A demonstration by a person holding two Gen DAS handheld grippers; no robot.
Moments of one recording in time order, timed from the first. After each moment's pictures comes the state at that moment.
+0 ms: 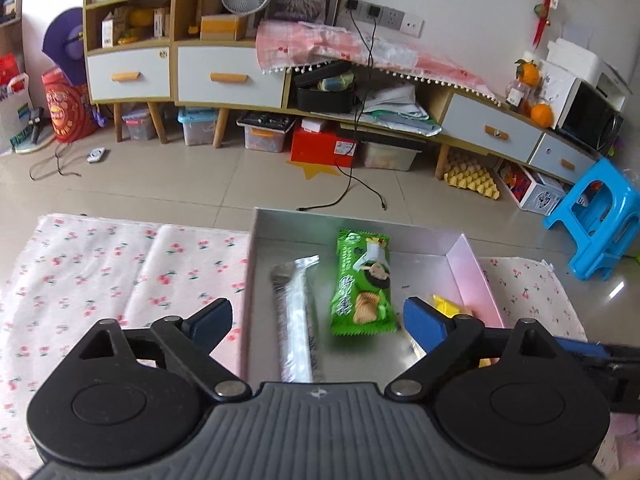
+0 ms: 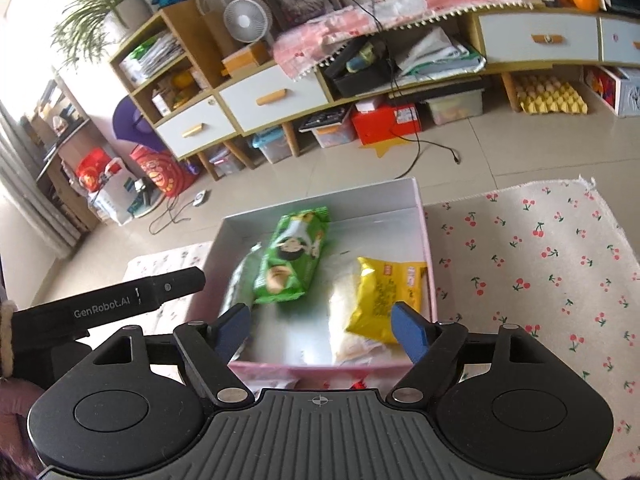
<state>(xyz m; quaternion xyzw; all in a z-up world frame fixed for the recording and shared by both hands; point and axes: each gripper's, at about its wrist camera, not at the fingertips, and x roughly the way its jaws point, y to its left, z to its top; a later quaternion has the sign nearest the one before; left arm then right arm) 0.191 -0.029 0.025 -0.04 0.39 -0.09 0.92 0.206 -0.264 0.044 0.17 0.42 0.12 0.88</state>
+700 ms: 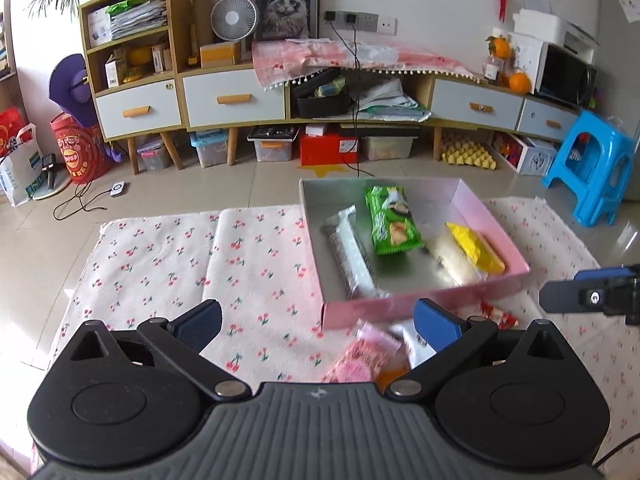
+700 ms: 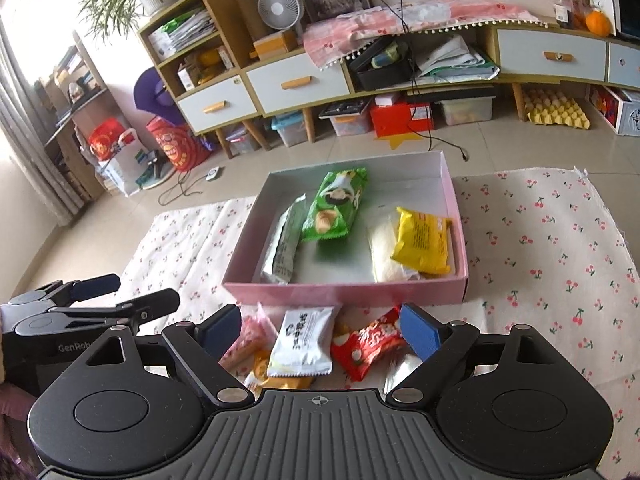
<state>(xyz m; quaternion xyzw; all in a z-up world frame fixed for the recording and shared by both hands) 0.123 0.002 0.024 0.04 0.37 -0.10 0.92 0.138 -0.222 0.058 0.13 0.42 0.13 0.89</state>
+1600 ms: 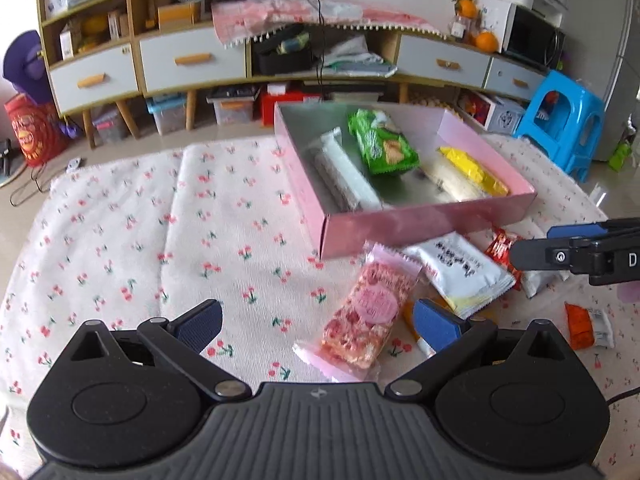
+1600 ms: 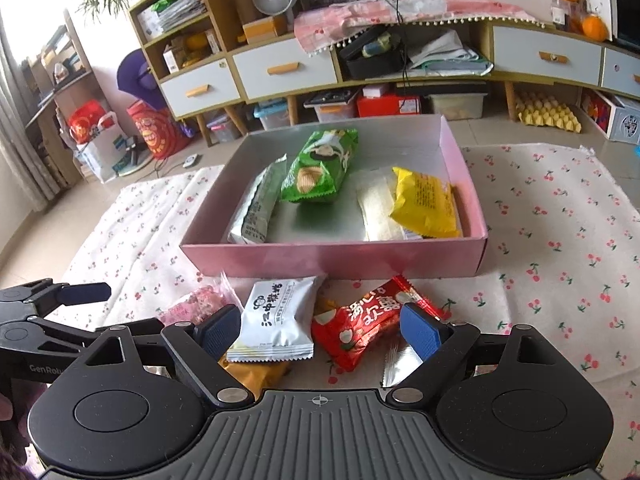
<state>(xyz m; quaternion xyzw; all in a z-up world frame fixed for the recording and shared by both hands) 0.120 0.029 -0.039 0.04 0.40 -0.17 0.90 0.139 -0.195 -0.008 0.09 0.42 0.10 0.90</state>
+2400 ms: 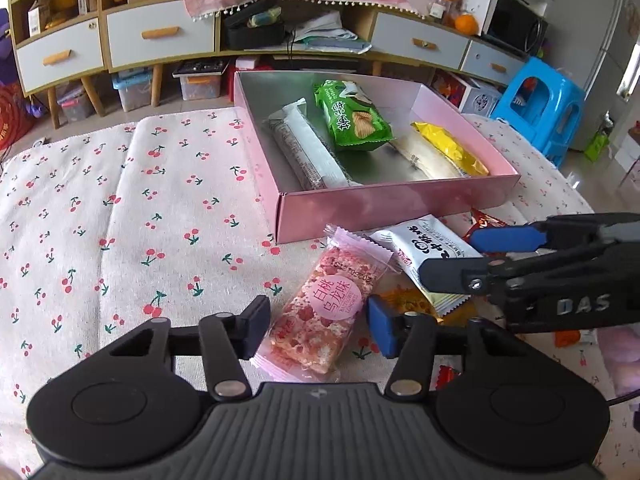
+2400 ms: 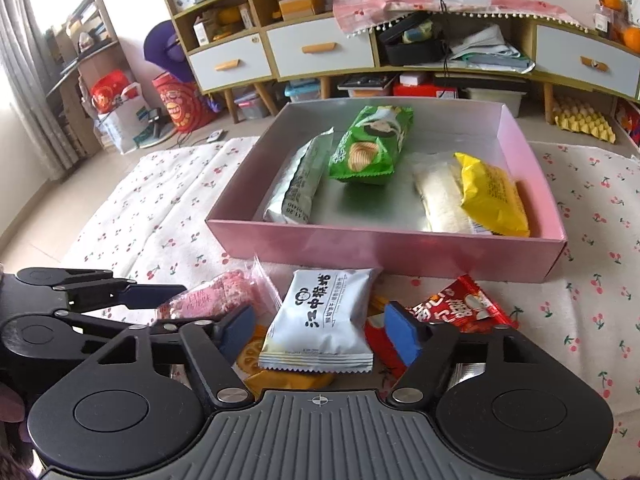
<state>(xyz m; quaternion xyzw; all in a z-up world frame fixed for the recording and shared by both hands) 0.132 0.021 -0.048 0.03 0.43 -0.21 0.88 0.153 -0.158 -0.026 0.07 0.43 0.14 0.89</state>
